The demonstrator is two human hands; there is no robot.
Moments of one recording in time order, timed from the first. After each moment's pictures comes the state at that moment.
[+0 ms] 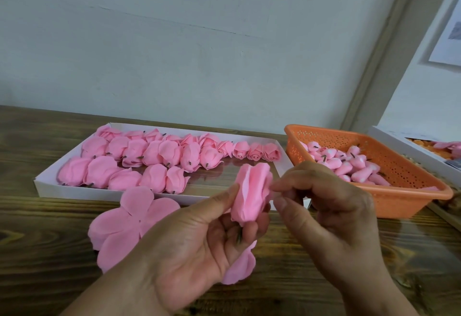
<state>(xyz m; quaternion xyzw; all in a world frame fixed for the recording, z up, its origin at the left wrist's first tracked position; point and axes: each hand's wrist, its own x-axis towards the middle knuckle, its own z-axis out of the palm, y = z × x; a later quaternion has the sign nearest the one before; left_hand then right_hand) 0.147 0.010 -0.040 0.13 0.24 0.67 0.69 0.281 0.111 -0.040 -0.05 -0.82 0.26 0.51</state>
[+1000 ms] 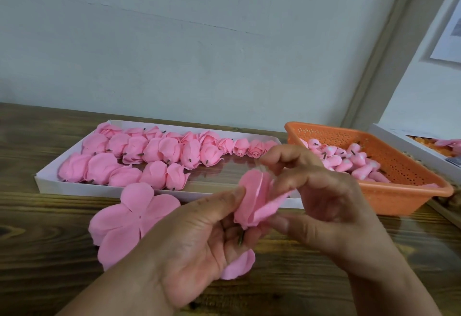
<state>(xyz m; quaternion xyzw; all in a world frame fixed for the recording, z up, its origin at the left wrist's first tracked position) 0.150 0.012 -0.050 0.16 0.31 0.68 0.65 0.288 0.129 -0.036 0.04 -0.82 0.44 0.37</state>
